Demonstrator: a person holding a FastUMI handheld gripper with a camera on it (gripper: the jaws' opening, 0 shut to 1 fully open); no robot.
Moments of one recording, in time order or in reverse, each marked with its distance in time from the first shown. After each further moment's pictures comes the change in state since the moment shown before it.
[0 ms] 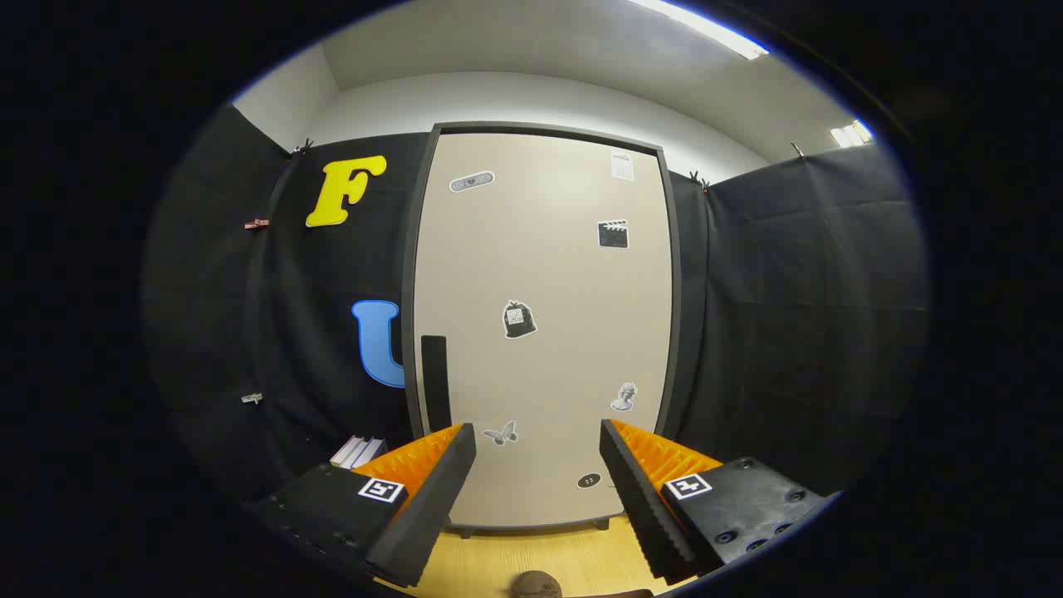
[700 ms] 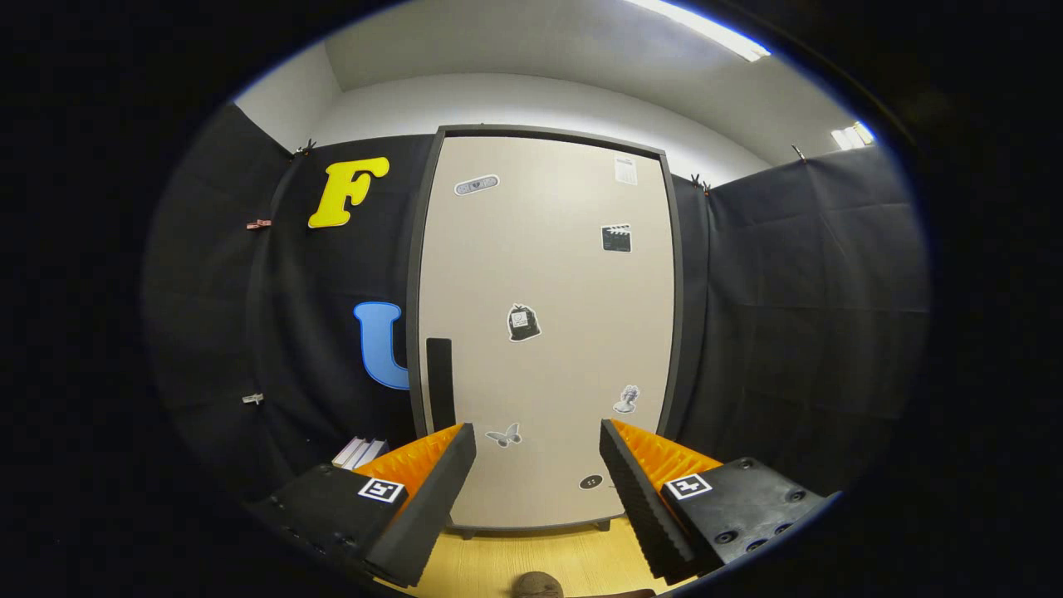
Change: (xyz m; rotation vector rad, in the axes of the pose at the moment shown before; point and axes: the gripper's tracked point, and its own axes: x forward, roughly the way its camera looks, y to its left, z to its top) arm 0.000 0.007 0.002 0.000 -0.003 0.007
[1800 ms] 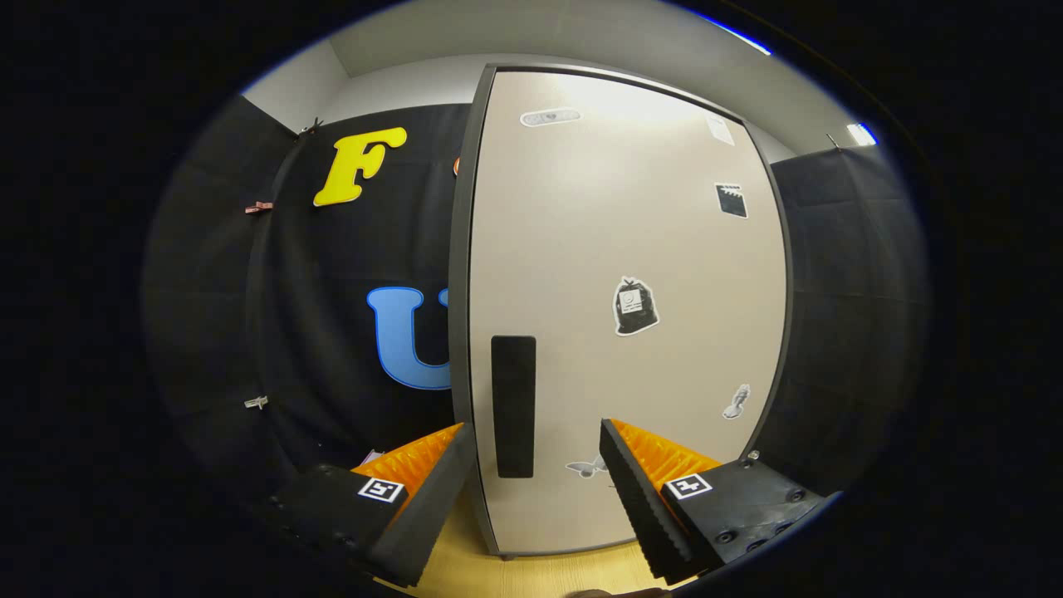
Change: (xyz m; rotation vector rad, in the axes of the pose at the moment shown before) arm 0.120 0.099 -0.032 0.007 0.064 0.052
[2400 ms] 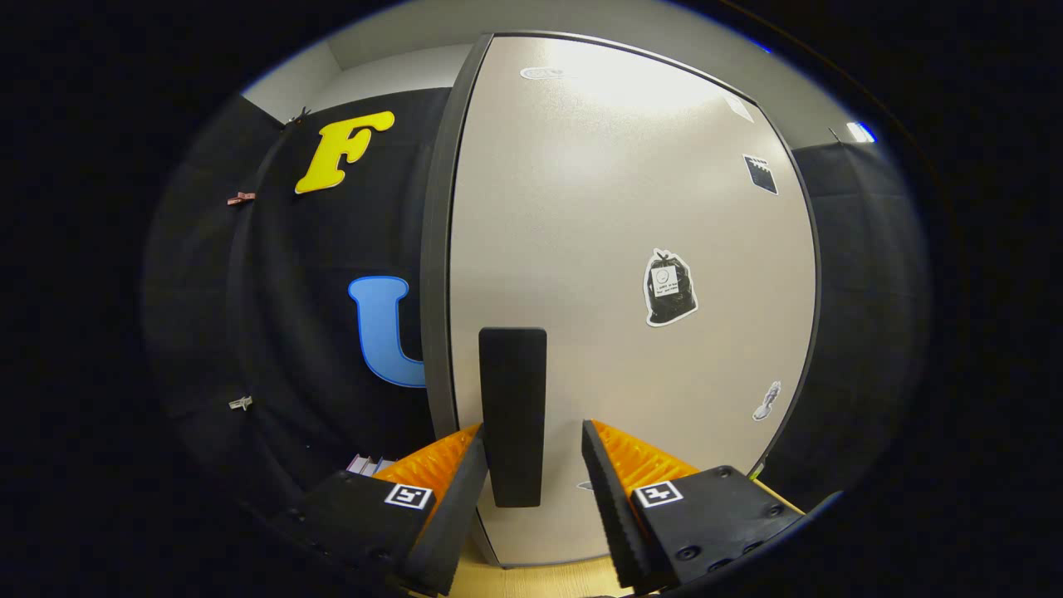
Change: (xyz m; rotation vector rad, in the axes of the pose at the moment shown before) arm 0.042 0.002 -0.012 -0.002 0.019 -0.027
